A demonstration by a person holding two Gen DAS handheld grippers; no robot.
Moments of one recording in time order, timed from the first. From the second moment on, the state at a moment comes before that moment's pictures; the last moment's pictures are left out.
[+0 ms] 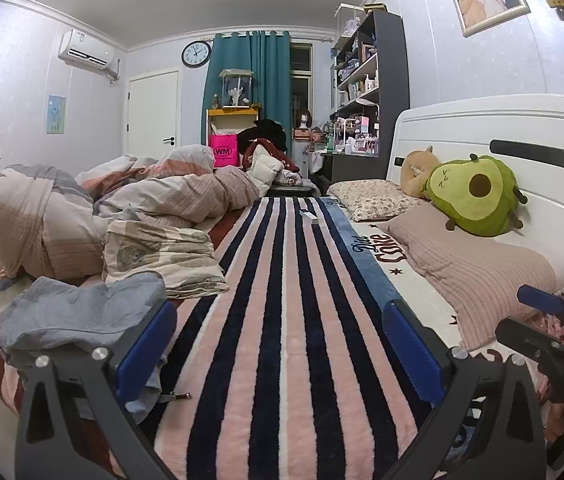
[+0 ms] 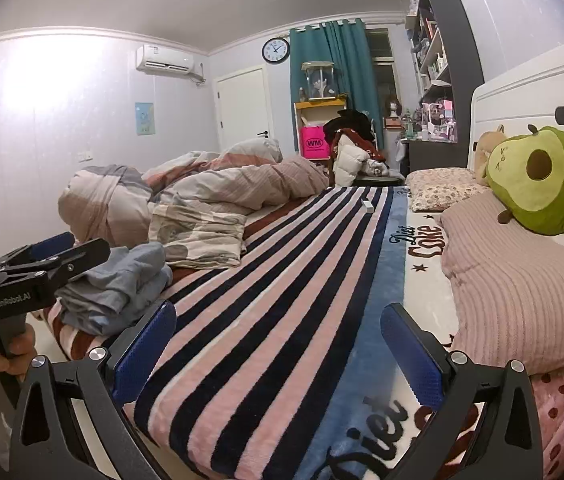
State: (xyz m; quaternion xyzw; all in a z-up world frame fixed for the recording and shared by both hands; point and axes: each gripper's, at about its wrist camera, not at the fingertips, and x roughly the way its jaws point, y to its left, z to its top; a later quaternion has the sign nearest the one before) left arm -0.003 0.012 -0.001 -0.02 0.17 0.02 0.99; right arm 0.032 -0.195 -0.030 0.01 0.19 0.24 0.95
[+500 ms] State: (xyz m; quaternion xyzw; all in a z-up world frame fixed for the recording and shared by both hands) left arm -0.003 0.013 -0.001 -0.02 0.17 0.01 0.99; right arm 0.030 -0.197 -0.028 0.01 0.19 0.24 0.95
